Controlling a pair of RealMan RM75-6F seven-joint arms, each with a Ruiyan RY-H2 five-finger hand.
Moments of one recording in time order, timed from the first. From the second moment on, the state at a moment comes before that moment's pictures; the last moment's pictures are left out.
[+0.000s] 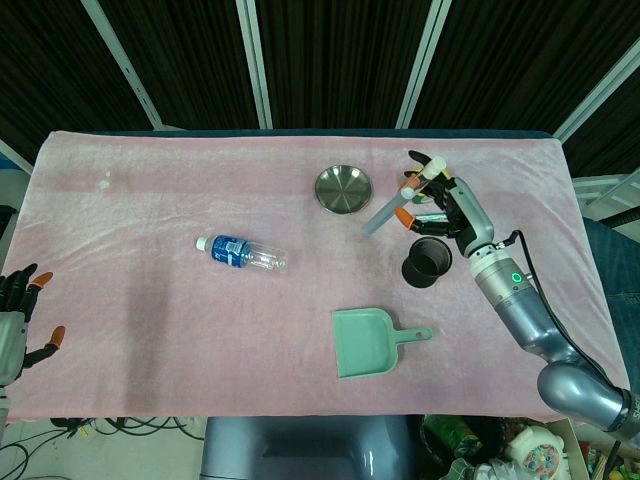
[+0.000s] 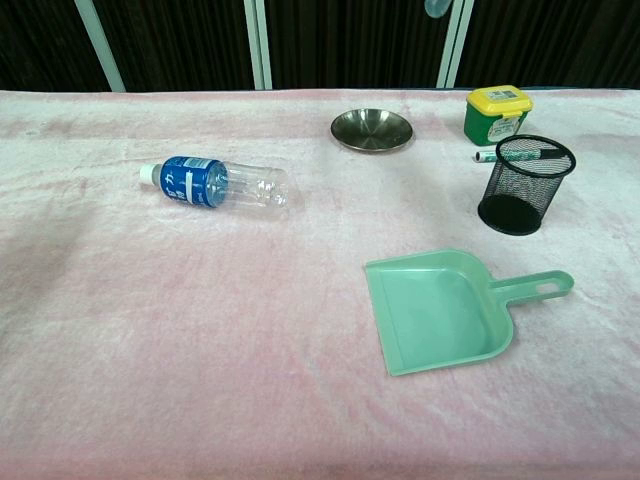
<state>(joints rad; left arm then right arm) -0.10 -1.13 -0.08 -1.67 1.40 1.46 0.12 0.50 -1.13 0.86 -1.83 -0.92 0.47 0.72</state>
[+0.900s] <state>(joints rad) -0.10 -1.14 -0.07 -1.68 1.40 1.47 0.14 0.46 -1.12 0.71 -1.51 -1.05 0.68 0.04</state>
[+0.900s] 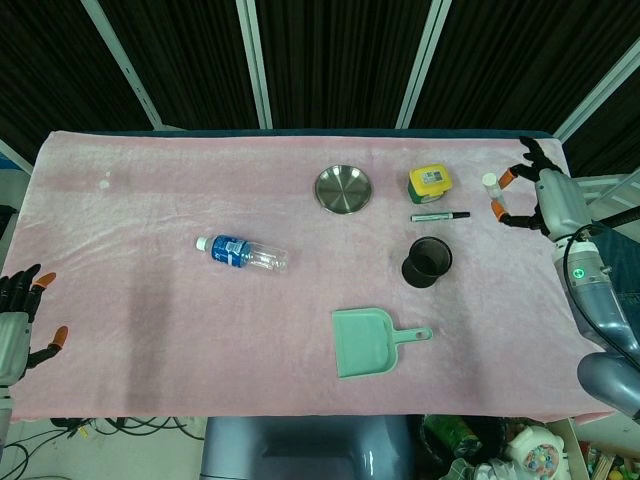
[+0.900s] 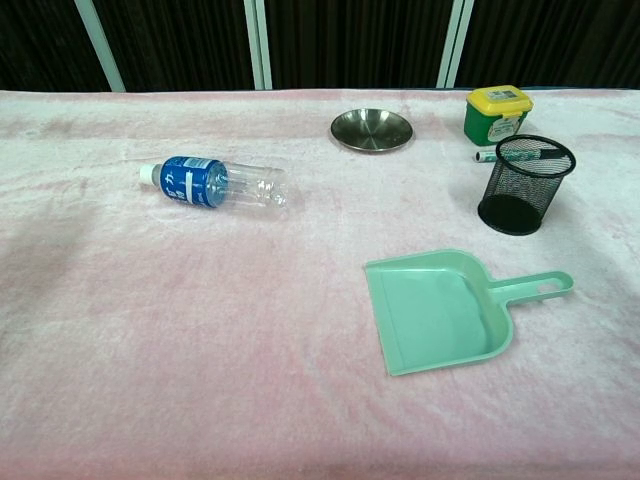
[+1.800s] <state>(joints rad) -0.10 -1.14 -0.07 -1.68 1.40 1.46 0.13 0.33 -1.09 0.97 -1.85 -1.36 0.41 0.95</state>
